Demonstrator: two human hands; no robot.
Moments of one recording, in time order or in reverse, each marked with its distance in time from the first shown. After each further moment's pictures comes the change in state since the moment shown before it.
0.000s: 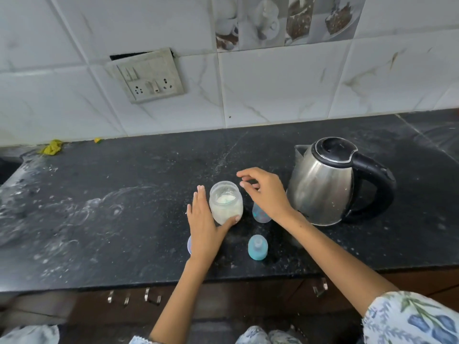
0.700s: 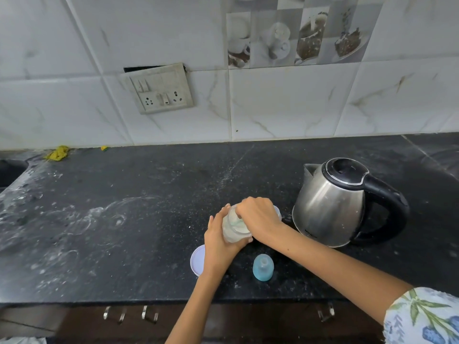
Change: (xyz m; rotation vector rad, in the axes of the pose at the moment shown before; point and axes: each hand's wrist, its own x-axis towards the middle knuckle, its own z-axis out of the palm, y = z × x) left_hand 0.008 -0.008 0.025 -0.369 0.020 -0.034; right_hand 0.019 -0.050 0.019 -0.961 -0.610 -0.033
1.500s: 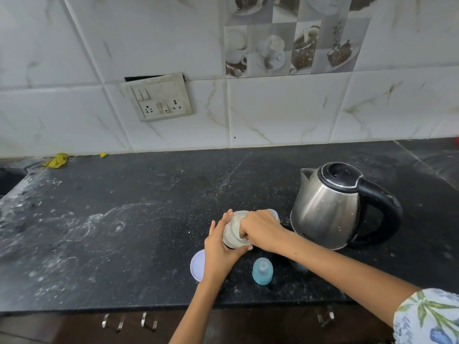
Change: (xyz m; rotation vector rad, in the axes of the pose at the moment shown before) left_hand -0.003 -0.010 0.000 0.024 -0.076 0.125; right_hand -0.012 0.011 0.019 0.095 -0.053 -0.130
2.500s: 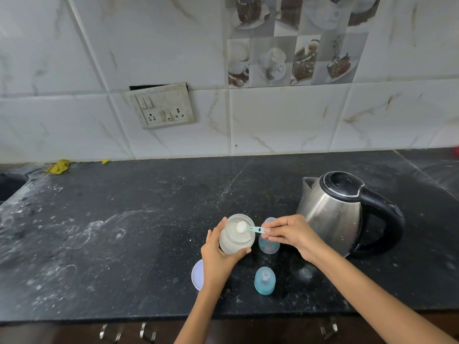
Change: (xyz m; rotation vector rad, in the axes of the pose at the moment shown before) left_hand 0.001 0.007 -0.008 -0.103 0.135 -0.155; right_hand -0.031 0.047 0.019 1.658 0.251 0.541
